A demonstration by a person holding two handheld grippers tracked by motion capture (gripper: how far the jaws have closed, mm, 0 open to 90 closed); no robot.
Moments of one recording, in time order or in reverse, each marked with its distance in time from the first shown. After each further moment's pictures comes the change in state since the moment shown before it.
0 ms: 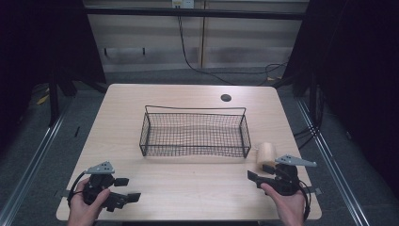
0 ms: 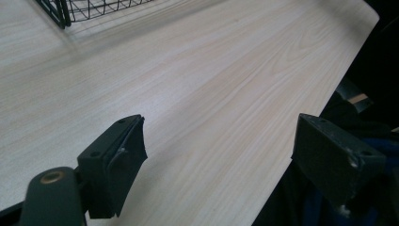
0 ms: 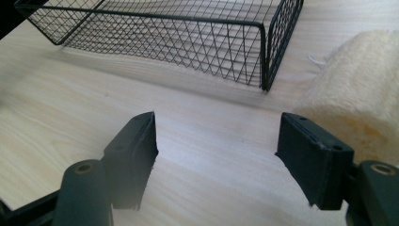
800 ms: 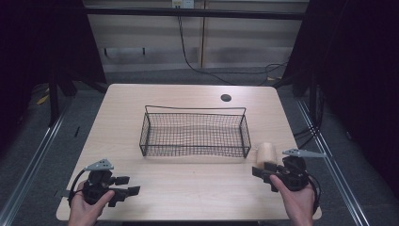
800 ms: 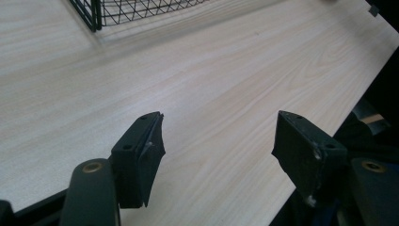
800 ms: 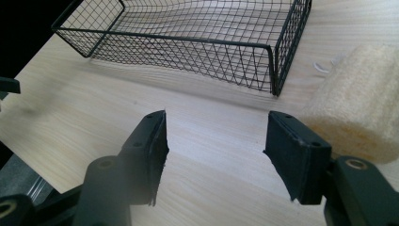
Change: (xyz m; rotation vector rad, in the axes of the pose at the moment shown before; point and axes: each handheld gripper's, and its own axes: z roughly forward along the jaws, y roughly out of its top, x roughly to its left) left arm 0.000 0.004 0.002 0.000 0.062 -0.068; right arm 0.003 0.029 -0.025 0.050 0.055 0.072
